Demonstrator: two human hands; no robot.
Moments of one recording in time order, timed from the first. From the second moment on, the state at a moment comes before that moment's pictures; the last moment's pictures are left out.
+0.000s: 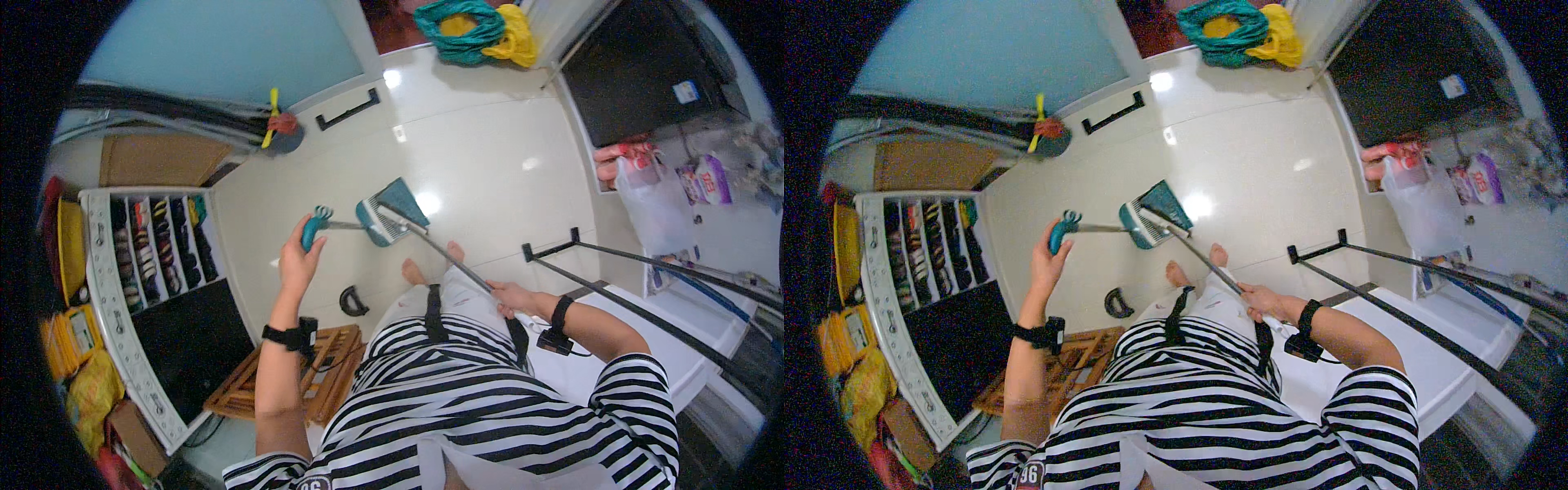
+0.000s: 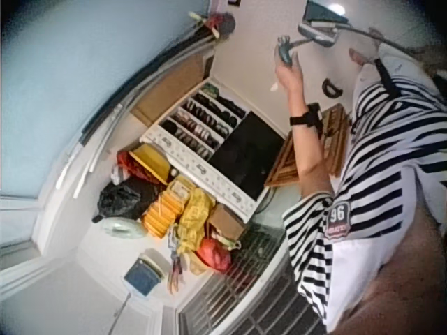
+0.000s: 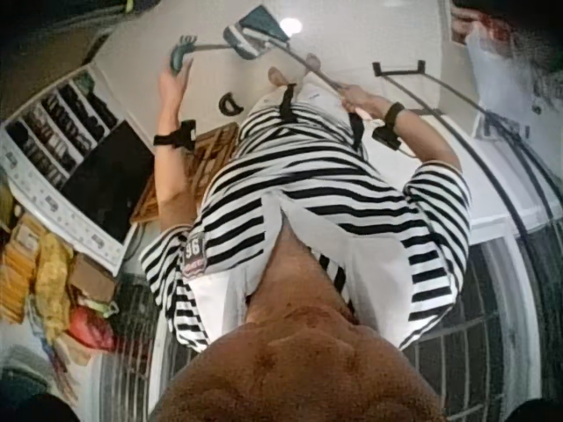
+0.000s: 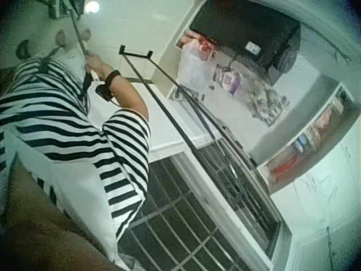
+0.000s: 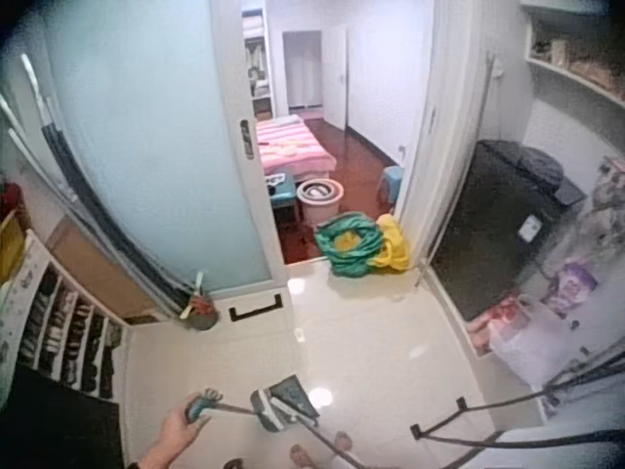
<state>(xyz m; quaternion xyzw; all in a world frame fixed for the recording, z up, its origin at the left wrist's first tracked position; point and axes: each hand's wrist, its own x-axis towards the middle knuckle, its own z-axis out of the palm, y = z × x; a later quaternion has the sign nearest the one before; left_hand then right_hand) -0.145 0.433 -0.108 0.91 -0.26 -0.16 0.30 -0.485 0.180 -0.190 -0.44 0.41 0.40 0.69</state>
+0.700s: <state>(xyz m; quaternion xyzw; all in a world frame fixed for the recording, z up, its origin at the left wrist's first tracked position) -0.171 0.426 -0.069 0.92 -0.11 -0.18 0.32 -0.544 -0.025 -0.295 -0.46 0.60 0.10 0.64</state>
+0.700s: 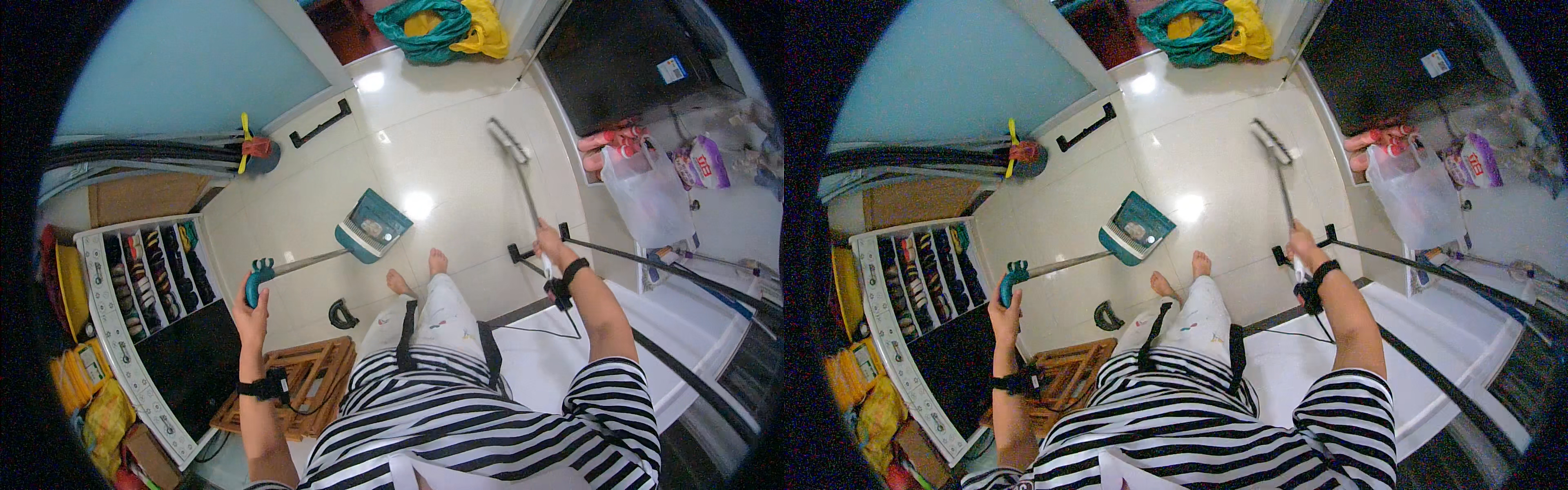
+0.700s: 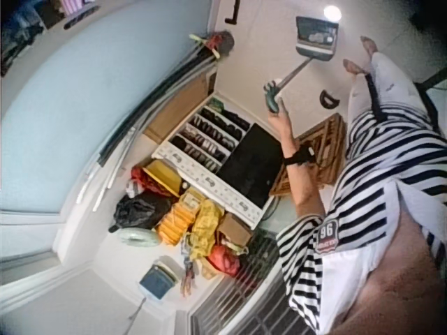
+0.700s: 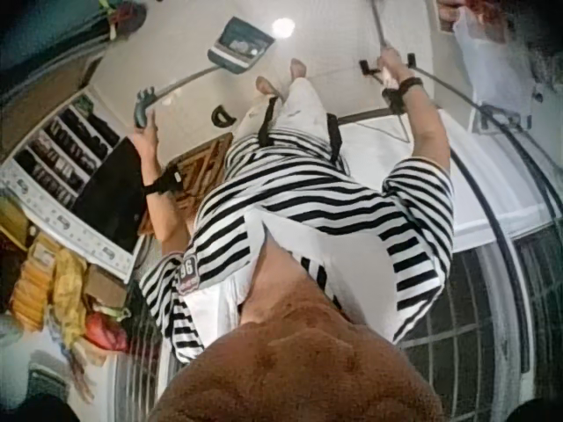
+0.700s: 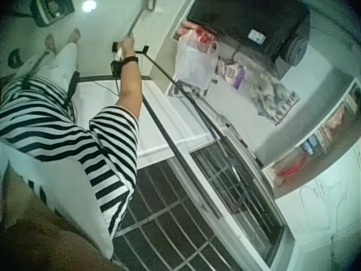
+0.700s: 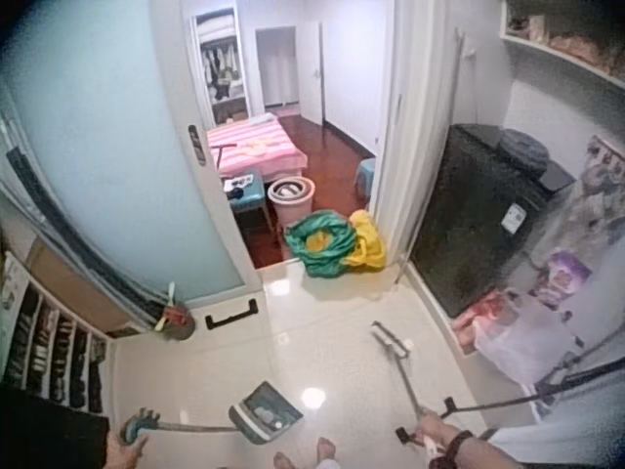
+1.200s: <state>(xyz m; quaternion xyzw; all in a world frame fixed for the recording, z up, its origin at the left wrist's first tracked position) -0.152 0.457 -0.074 0.93 -0.07 -0.17 0.30 -0.447 0.047 -0.363 -0.56 0.51 0.23 0.61</state>
